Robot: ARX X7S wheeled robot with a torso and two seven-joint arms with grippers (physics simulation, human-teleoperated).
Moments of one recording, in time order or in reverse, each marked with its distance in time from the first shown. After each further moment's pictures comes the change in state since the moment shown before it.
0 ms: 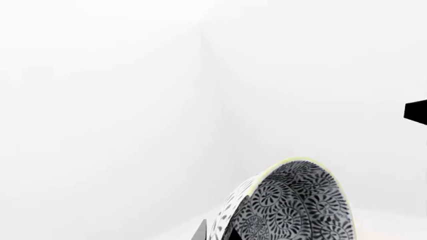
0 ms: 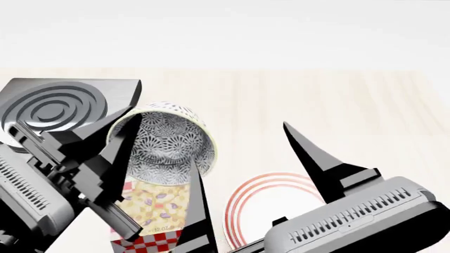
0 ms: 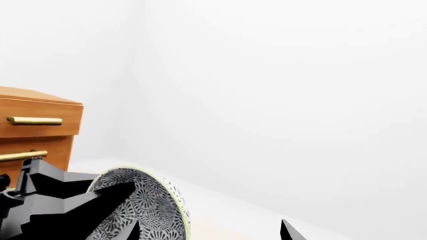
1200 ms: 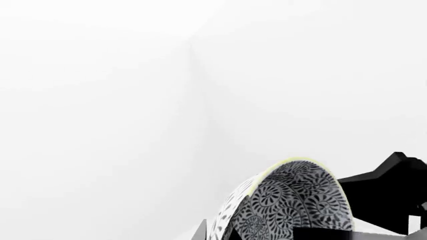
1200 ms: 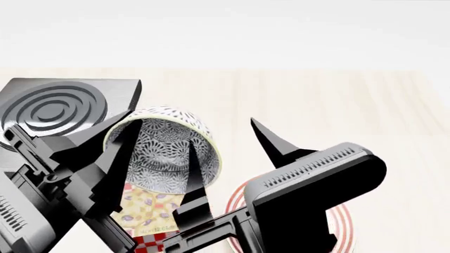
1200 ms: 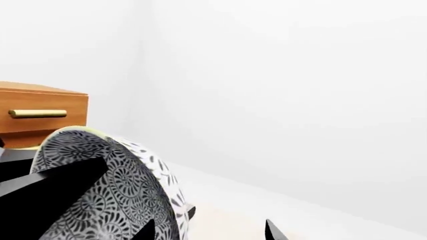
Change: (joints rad) left arm 0.027 -0.022 0.001 0.080 -0.057 0.015 0.000; right arm 0.039 -0.122 -0.128 0.272 -0.139 -0.123 -0.152
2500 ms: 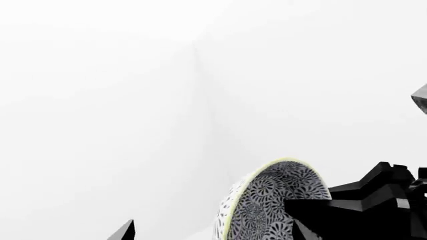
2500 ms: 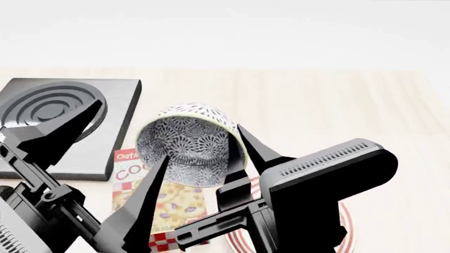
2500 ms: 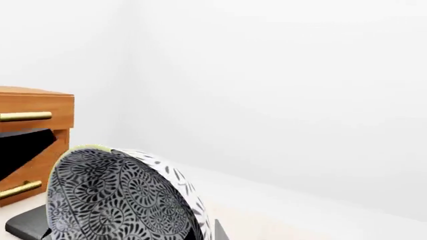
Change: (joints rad) left arm 0.065 -0.013 0.022 0.056 0.042 0.035 -0.058; right arm -0.005 0.005 0.016 0.050 0.025 -0.035 0.006
